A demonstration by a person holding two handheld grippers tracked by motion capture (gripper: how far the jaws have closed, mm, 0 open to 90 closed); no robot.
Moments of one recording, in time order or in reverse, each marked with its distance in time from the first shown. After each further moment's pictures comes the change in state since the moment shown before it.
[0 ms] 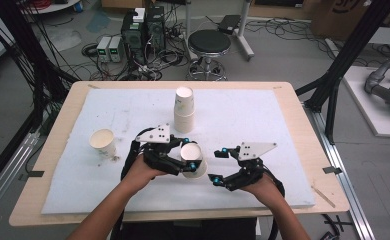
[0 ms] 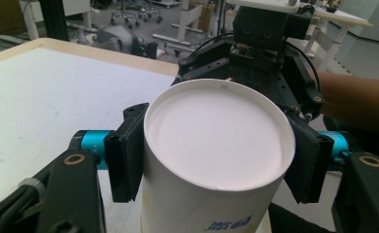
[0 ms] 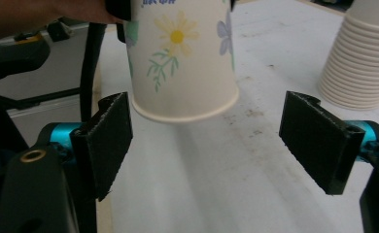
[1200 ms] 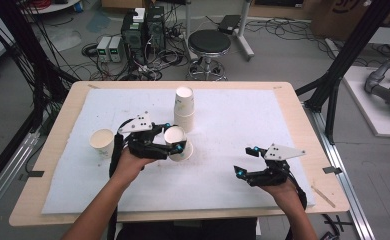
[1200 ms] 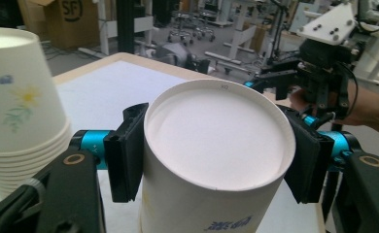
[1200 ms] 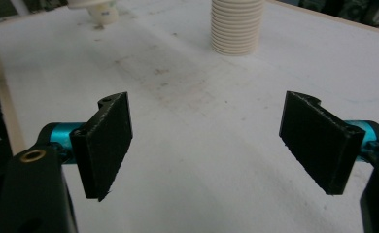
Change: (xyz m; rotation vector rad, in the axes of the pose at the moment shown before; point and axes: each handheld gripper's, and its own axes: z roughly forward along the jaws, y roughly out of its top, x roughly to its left) left arm 0.019 0.001 -0.035 -0.076 0.212 -0.029; right arm -0.013 -0.033 -0.056 0.007 -0.309 0.108
